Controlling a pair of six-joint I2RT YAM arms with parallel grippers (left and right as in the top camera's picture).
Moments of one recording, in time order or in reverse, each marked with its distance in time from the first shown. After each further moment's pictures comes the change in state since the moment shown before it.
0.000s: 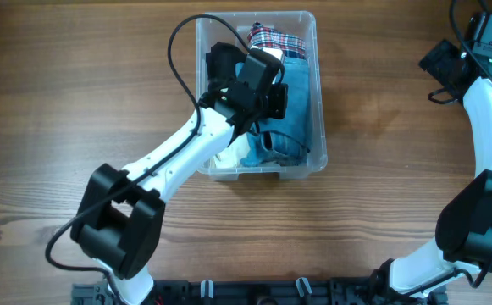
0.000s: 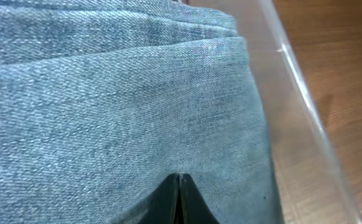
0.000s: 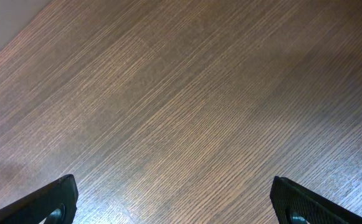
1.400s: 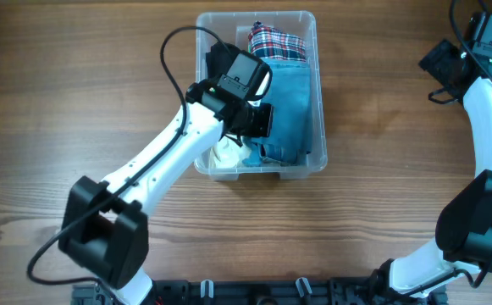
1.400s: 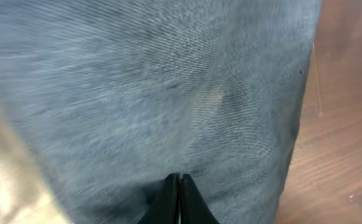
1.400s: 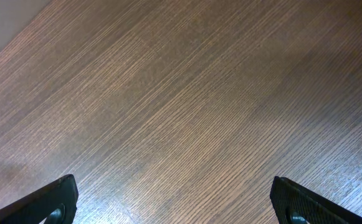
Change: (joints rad) left arm 0.027 -0.076 0.063 -0.444 0.109 0.014; right arm 0.000 0.000 0.000 0.000 0.000 0.000
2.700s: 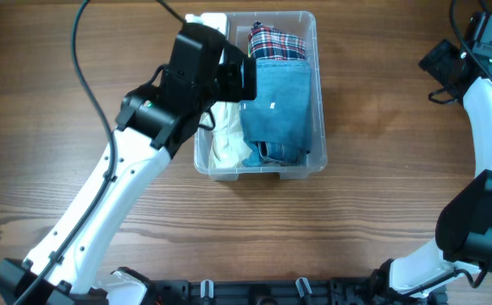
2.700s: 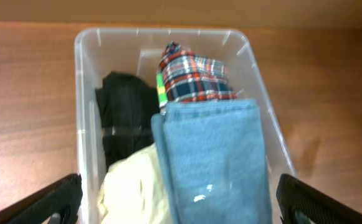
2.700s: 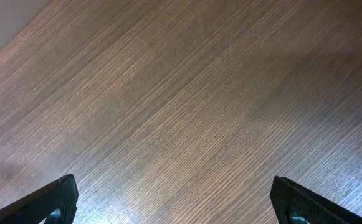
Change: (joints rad) left arm 0.082 -0.297 0.034 0.101 -0.230 0.019; right arm 0.000 0.000 0.000 0.000 0.000 0.000
